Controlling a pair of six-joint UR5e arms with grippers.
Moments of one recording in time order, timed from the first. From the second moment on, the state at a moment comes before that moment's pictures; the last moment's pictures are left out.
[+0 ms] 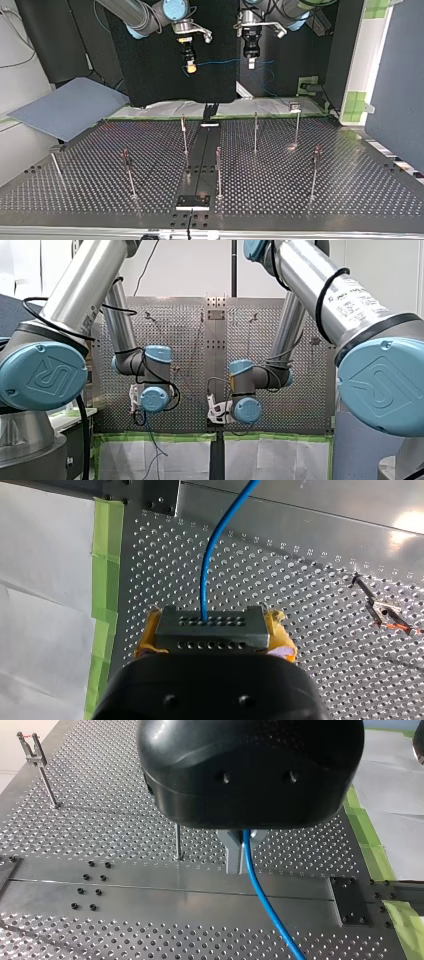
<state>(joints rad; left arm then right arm) -0.54 -2.00 -2.39 -1.93 -2.15 -1.62 2.38 -0.87 2.01 -0.92 1.88 1.47</state>
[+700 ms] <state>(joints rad) -0.52 -1.83 -2.34 -2.11 -2.23 -1.60 2.39 -1.03 1.88 -0.85 1.76 1.57</state>
